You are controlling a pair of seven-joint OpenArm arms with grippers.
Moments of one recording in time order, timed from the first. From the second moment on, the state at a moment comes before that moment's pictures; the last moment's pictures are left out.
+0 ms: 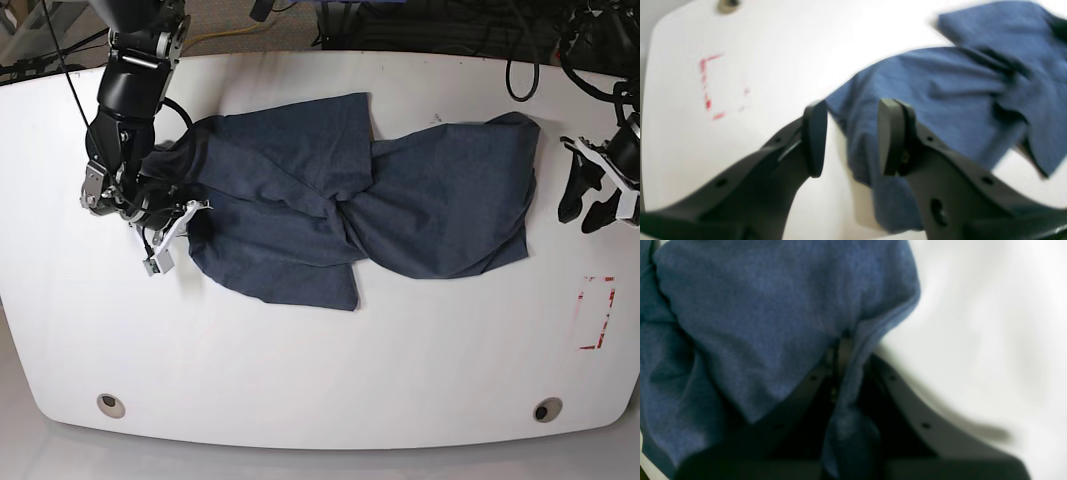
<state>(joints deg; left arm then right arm) 15.2 -25.4 -39.6 112.4 -47.5 -42.8 53.5 13.4 11.8 19.7 63.8 24.9 41.0 -54.1</state>
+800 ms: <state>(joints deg) -7.6 -8.8 -38.5 97.8 -7.7 -42.8 61.3 13.4 11.6 19.7 63.7 24.9 40.9 -53.9</state>
